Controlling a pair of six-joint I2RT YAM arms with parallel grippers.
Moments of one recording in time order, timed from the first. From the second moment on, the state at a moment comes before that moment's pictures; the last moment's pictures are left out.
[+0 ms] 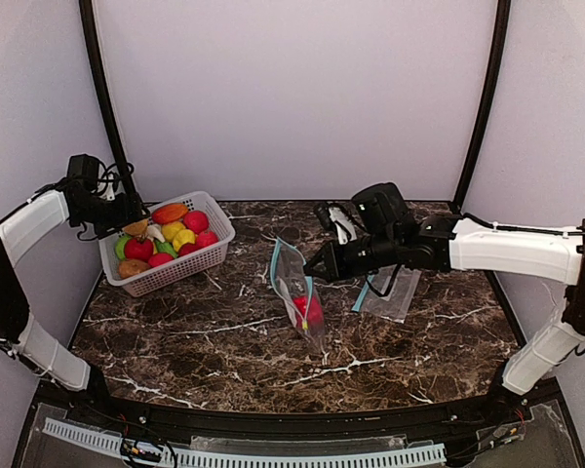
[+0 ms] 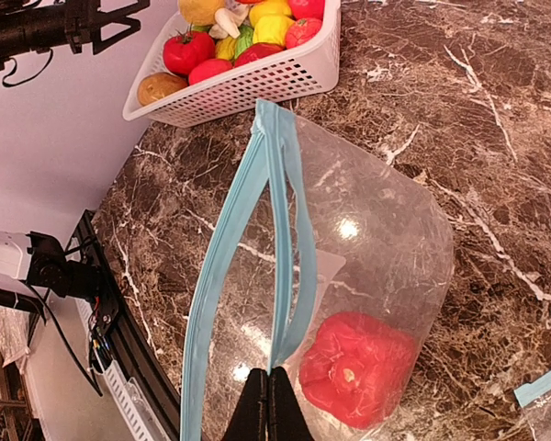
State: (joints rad) left arm 0.07 1.42 1.22 -0.62 0.24 -0.26; right arm 0.90 1.53 1.17 -0.27 -0.27 0.50
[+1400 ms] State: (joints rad) left arm 0.18 1.92 1.54 -0.54 0.14 -0.16; right arm 0.90 1.61 1.28 -0.32 -0.27 0.48
